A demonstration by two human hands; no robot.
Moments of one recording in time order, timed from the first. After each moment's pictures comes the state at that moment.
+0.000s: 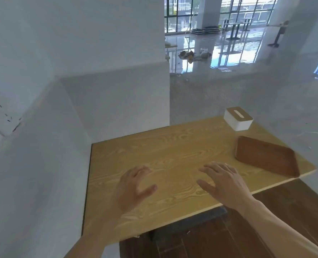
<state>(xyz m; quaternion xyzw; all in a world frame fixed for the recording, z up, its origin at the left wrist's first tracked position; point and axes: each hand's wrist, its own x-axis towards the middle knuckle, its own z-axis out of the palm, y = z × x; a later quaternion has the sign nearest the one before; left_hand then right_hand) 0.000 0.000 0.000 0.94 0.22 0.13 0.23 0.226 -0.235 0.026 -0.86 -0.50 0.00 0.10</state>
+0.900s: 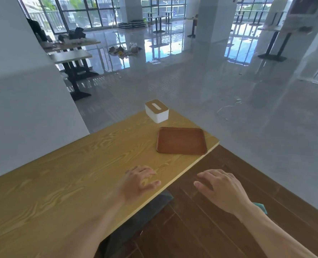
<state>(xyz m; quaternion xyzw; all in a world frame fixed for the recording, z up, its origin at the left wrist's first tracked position) 0.268 -0.184 -0.013 0.97 0.00 -0.02 0.24 0.355 -0.484 0.002 -0.95 -0.29 0.02 0.13</state>
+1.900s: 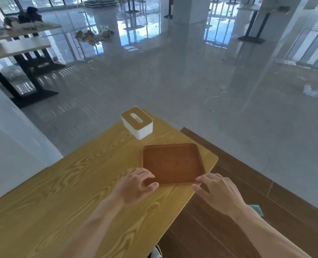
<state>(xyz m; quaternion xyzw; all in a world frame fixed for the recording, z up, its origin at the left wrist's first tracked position) 0.519 -0.117 -0.061 0.97 -0.06 -0.08 0.24 0.566 -0.429 -0.047 -0.97 -0.22 0.07 0.11</state>
